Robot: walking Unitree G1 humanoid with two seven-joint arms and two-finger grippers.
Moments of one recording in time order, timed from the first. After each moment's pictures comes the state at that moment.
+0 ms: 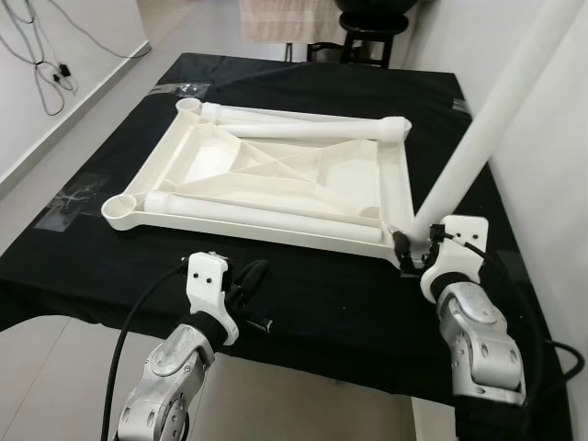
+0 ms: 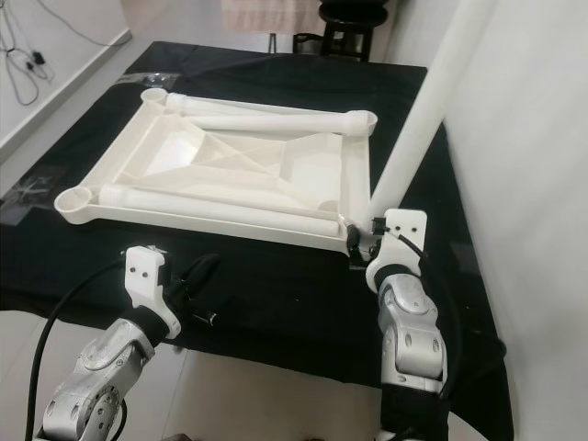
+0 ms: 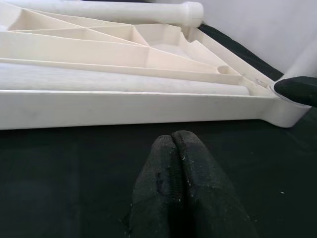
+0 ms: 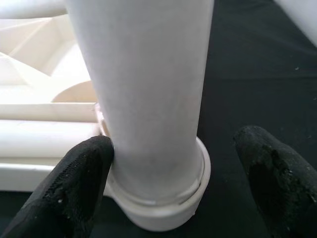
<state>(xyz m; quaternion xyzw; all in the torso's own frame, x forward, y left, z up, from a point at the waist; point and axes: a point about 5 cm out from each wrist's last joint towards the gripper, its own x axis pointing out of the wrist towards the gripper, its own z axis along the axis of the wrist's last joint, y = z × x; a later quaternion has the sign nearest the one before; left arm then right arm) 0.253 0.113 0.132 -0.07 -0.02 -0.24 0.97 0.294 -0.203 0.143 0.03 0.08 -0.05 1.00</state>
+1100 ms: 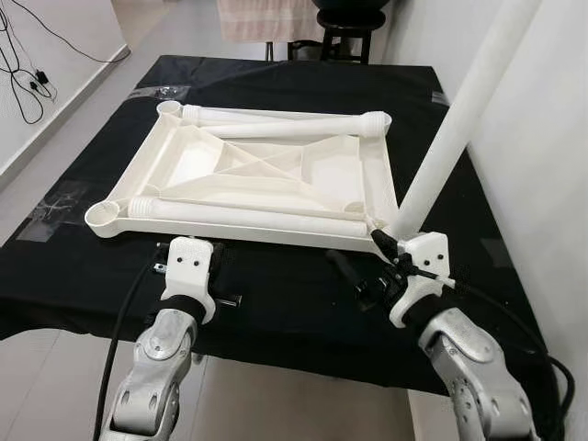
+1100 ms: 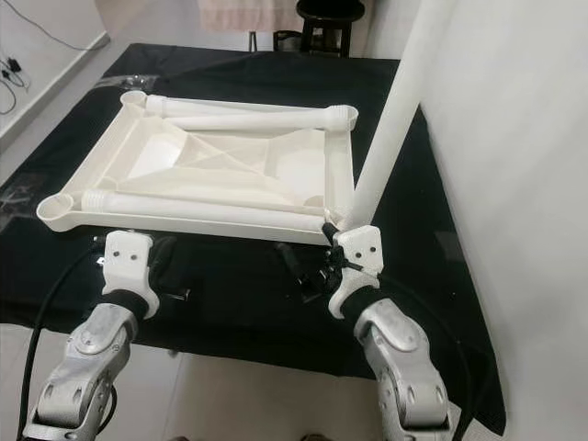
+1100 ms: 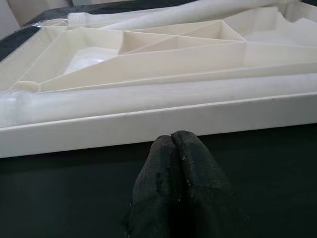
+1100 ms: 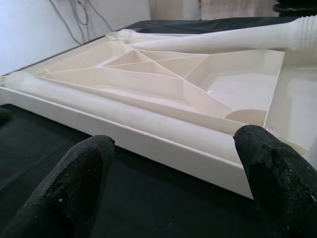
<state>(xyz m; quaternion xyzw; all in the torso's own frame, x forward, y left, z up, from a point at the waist) 0.269 0.139 0.141 0.05 -0.01 -0.07 1.00 0.263 -0.154 0.154 0.00 0.00 0.21 0.98</state>
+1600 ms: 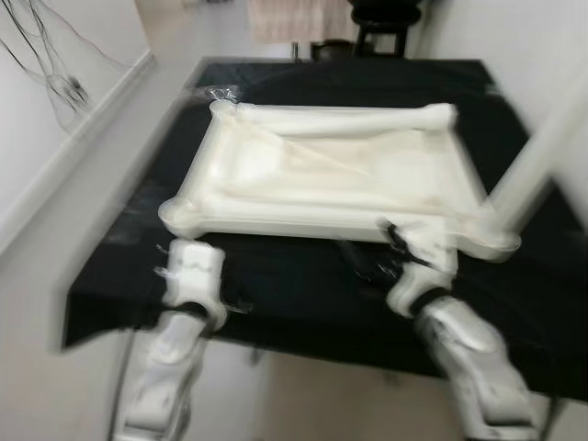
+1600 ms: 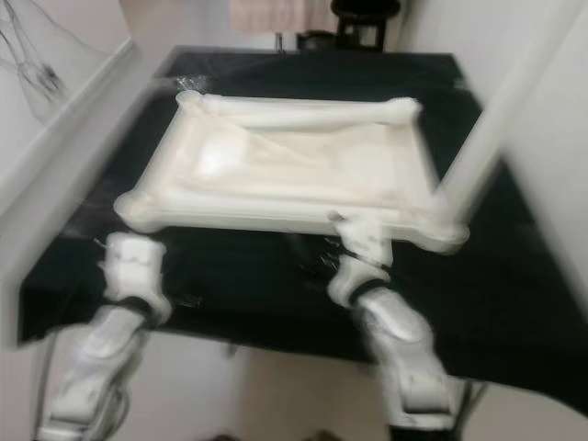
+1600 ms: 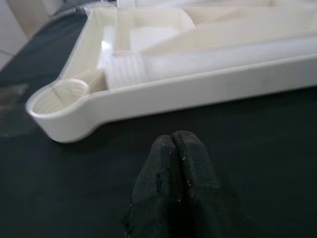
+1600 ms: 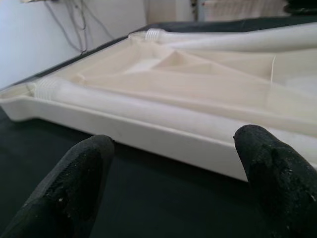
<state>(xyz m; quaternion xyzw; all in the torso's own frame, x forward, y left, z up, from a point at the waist) 0.271 0.136 0.136 0.05 0.00 -0.07 1.00 0.276 -0.158 0.151 0.00 -0.01 0.17 0.99</state>
